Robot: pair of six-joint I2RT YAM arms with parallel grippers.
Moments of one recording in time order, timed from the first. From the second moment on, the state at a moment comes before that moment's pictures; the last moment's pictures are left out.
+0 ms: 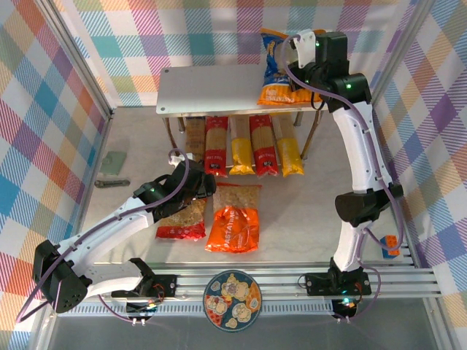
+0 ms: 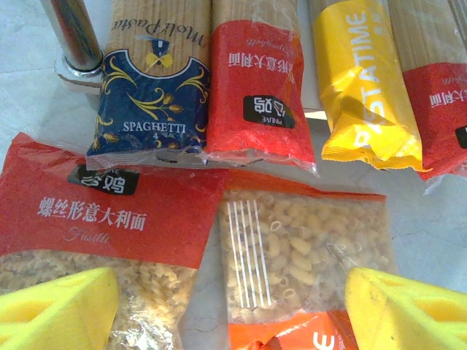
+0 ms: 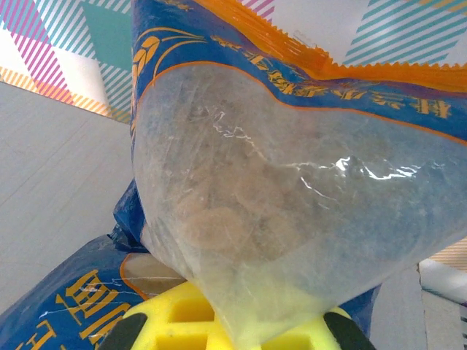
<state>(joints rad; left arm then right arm) -0.73 1.16 0.97 -0.66 -0.35 -0.74 0.31 1.92 2.45 -0.95 -0.02 -0.17</state>
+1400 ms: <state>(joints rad) -0.73 1.14 0.95 -0.66 -0.35 -0.74 0.31 1.76 2.36 -0.92 -0.07 -0.02</state>
